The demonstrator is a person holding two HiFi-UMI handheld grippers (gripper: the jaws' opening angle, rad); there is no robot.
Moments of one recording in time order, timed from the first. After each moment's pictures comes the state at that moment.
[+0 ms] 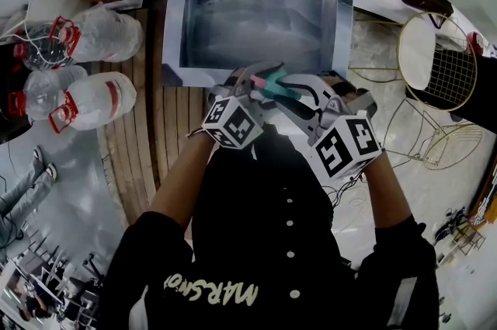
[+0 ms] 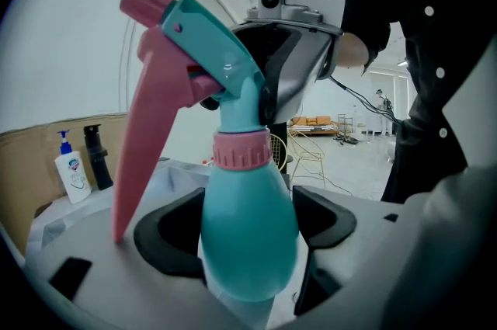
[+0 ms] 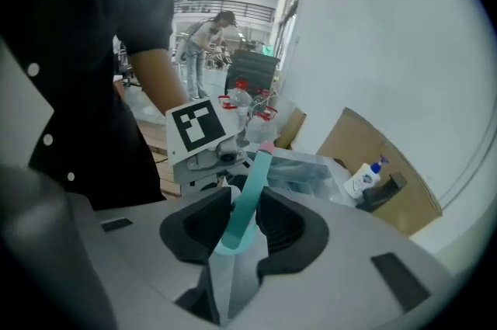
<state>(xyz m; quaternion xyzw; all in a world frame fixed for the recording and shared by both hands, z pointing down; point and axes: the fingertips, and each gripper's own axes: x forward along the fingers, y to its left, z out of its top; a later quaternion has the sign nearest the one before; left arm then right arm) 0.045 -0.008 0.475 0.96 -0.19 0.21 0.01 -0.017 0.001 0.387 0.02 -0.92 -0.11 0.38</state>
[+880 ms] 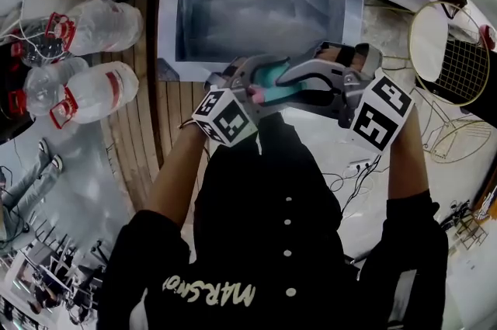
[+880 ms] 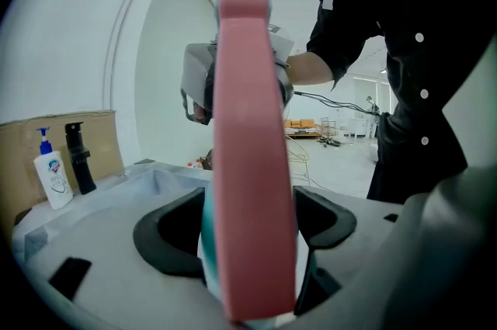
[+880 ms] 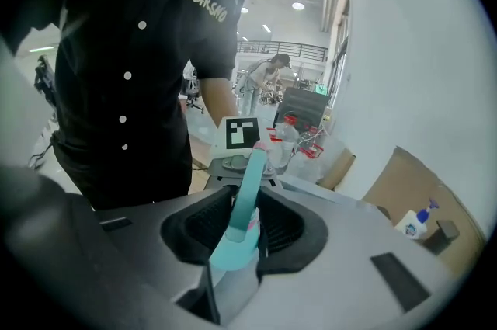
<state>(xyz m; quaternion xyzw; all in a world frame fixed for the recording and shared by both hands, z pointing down) 0.050 -0.011 0.476 0.97 -0.12 0.20 0.01 -0.007 0.001 0.387 -0.21 -0.93 -0.16 0.26</state>
